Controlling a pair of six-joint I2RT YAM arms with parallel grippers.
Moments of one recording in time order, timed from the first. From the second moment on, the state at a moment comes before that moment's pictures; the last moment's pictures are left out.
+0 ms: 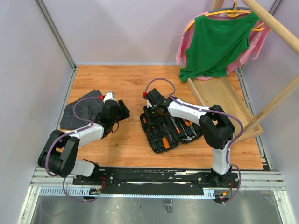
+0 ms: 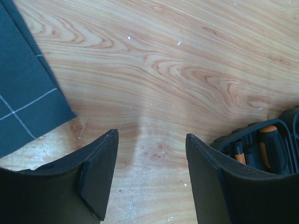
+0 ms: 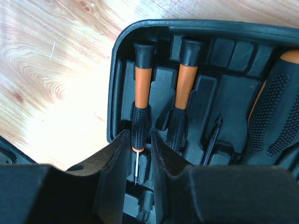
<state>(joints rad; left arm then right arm) -0.37 1.38 0.54 0.30 -0.20 -0.60 0.78 1.95 1.39 -0.51 -0.21 0.41</state>
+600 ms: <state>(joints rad) -0.37 1.38 0.54 0.30 -0.20 -0.60 0.78 1.91 1.38 -0.51 -0.21 0.41</state>
